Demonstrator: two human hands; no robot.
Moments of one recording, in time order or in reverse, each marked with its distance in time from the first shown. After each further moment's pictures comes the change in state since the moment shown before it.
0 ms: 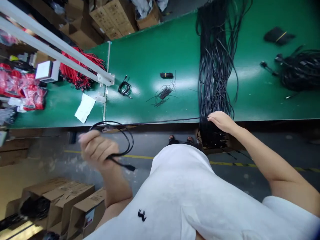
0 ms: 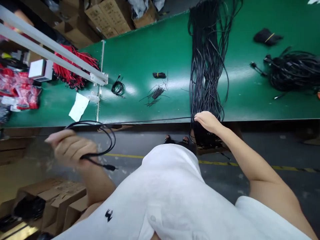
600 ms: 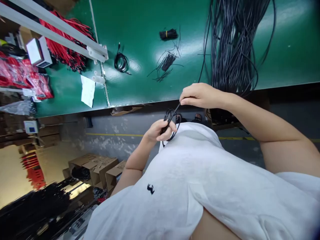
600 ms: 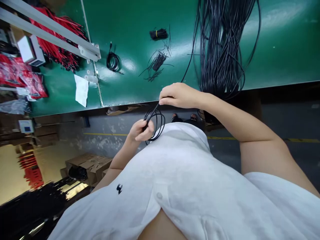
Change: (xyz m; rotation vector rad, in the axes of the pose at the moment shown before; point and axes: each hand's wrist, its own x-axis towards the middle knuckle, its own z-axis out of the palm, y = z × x) left_hand 0.031 -0.107 0.029 0.082 -0.346 -0.585; right_hand 0.094 -0.085 -0.033 0.481 -0.107 -0.208
